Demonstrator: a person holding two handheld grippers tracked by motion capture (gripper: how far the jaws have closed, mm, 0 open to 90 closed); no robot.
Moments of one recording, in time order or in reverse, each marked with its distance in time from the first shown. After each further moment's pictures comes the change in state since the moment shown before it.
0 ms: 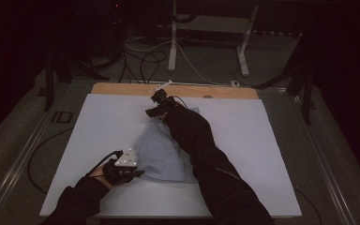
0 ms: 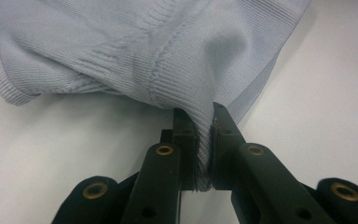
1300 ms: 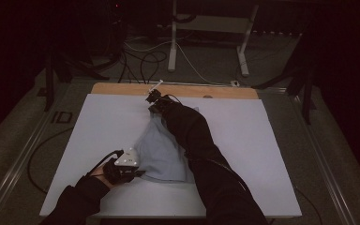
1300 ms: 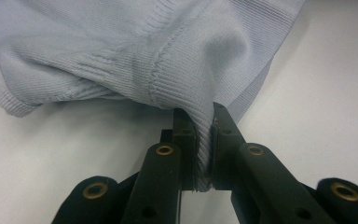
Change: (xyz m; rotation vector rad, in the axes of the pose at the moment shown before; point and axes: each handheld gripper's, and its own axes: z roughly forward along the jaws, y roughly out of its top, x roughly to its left) left arm 0.002 0.002 0.000 -0.021 -0.029 0.015; right arm -0.009 0.007 0.031 0.108 -0.011 -0.145
